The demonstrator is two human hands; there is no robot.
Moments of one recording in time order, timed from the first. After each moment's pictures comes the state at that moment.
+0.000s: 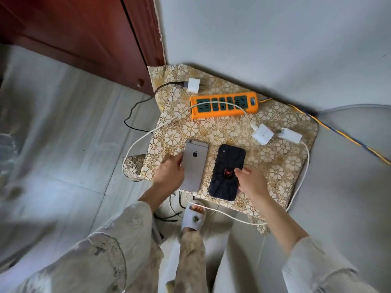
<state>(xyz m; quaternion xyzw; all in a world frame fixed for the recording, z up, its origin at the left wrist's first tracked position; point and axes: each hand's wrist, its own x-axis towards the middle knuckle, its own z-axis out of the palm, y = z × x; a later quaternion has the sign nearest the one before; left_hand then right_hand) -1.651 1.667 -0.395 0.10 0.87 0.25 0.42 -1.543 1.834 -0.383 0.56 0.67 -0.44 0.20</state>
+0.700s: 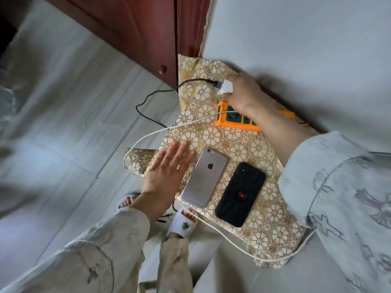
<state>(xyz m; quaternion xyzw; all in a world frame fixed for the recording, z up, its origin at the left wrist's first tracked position) -1.651 1.633 -0.442 0.30 0.90 -0.06 0.31 -1.779 1.864 -0.409 0.12 0.96 -0.16 0.19</state>
